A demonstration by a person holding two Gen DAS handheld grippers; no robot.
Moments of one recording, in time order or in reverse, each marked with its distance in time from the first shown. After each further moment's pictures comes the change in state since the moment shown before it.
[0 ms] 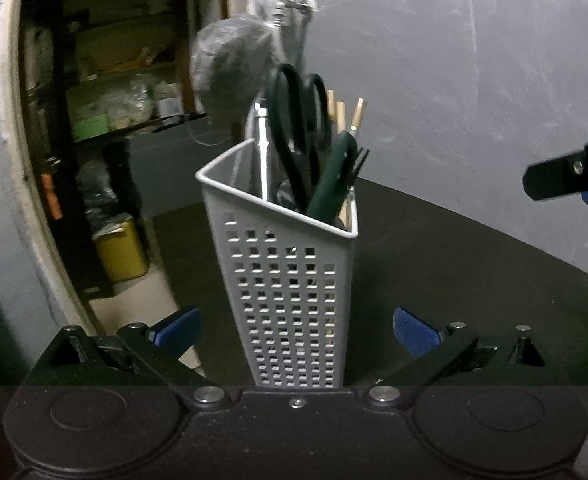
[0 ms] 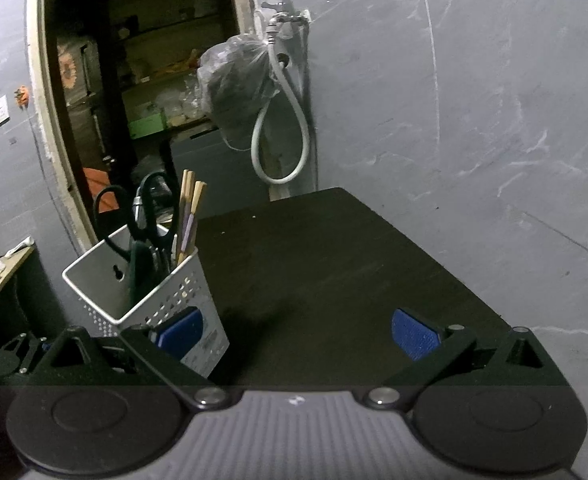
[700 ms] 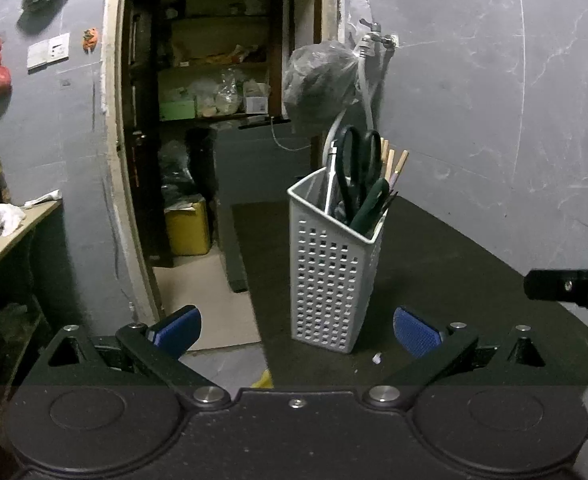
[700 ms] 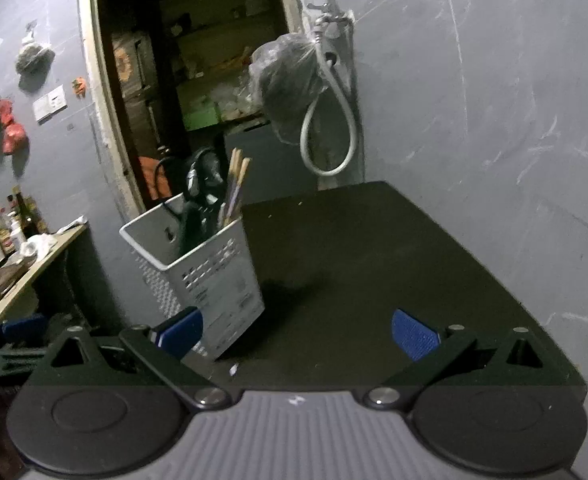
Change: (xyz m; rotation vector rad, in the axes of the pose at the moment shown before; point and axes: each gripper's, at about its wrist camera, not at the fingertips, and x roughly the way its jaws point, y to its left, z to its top) left arm -0.114 -0.015 -0.005 -0.180 -0.018 0.193; right arm -0.043 -0.020 -0.033 -0.056 0.011 0.168
